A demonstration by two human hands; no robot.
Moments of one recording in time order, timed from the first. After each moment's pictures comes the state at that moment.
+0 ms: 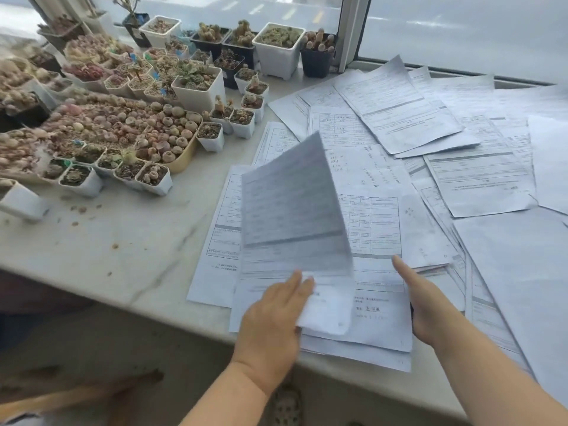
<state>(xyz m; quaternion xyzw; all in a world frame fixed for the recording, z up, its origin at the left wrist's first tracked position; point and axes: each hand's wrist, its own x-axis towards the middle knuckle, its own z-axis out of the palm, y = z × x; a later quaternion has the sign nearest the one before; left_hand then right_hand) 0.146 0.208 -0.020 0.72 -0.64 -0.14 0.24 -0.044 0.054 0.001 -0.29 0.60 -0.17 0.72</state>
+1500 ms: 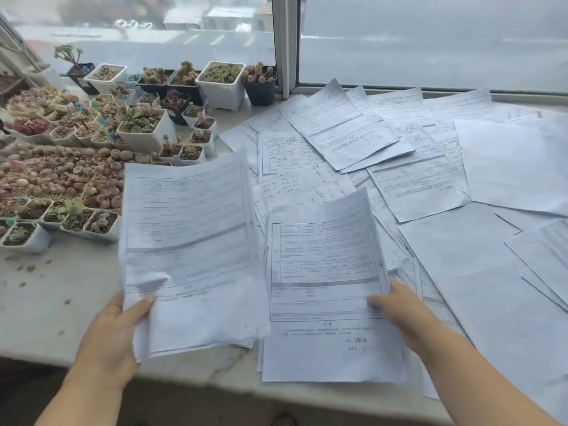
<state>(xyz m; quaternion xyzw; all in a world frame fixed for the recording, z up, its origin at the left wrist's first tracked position) 0.260 0.202 0.024 0.71 -0.06 -0.42 0.57 -0.089 0.037 -0.001 -0.45 0.67 -0.09 0.58</state>
